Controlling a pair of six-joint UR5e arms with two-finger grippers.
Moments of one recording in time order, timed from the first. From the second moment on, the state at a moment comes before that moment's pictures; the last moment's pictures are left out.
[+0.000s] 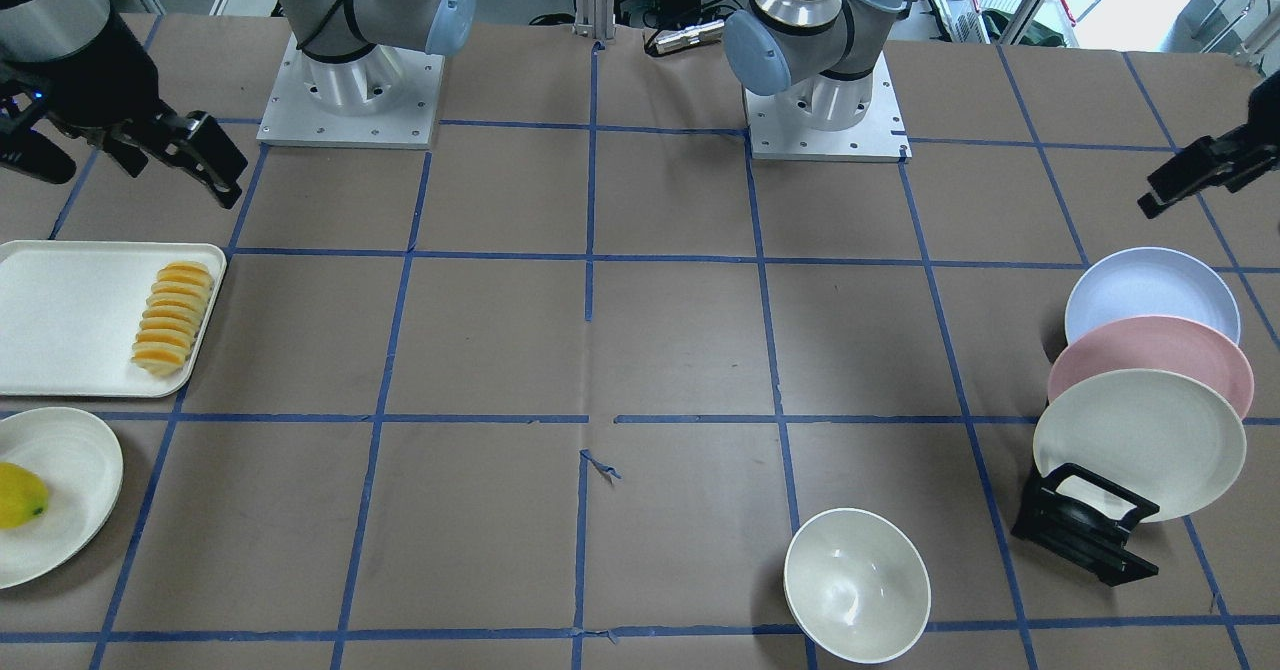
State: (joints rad) left arm -0.93 -1.63 -1.52 -1.66 1.68 0.30; right arm 1.34 -1.62 1.64 -1.51 -1.60 0.12
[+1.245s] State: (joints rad) left arm -0.67 -1.89 -1.67 -1.24 1.79 0.25; right arm 0.99 -1.40 1.91 -1.97 -1.60 -0.40
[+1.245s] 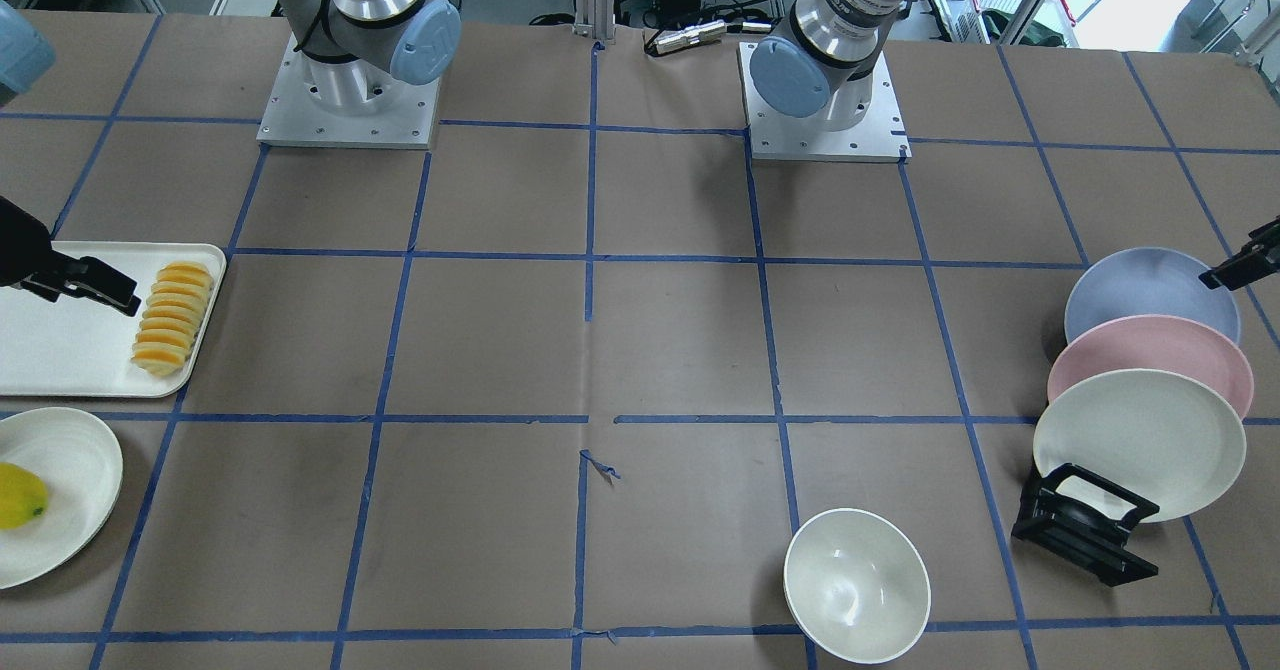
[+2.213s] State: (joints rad) left arm -0.67 -1.94 -1.68 -1.22 1.80 0.19; right arm 0.97 -1.27 1.96 -2.04 -1.60 -0.49
